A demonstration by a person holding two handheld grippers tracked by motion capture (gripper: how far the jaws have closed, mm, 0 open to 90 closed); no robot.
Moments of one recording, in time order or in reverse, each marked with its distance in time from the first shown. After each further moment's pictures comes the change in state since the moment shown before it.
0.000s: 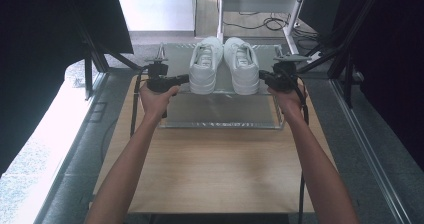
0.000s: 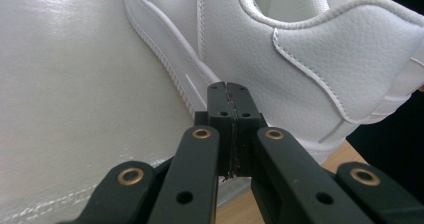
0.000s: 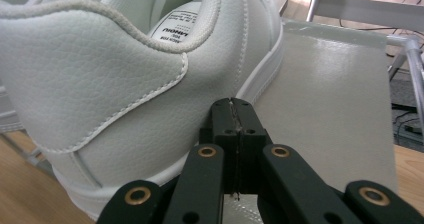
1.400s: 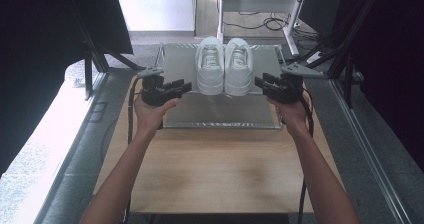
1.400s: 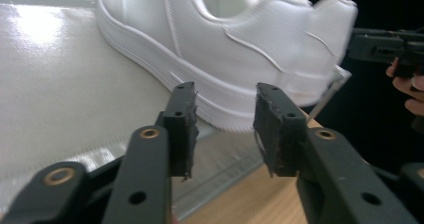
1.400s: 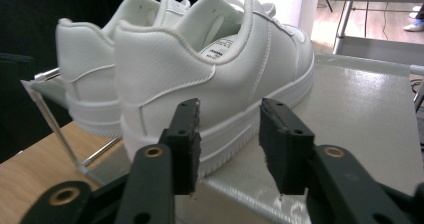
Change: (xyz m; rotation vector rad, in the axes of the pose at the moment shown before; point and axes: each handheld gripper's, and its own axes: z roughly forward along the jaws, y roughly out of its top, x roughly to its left) left arm -0.025 -0.030 -0.041 -0.101 -0.065 0.143; right arm 0.016 -0.021 -0.039 -0.168 0.109 -0.007
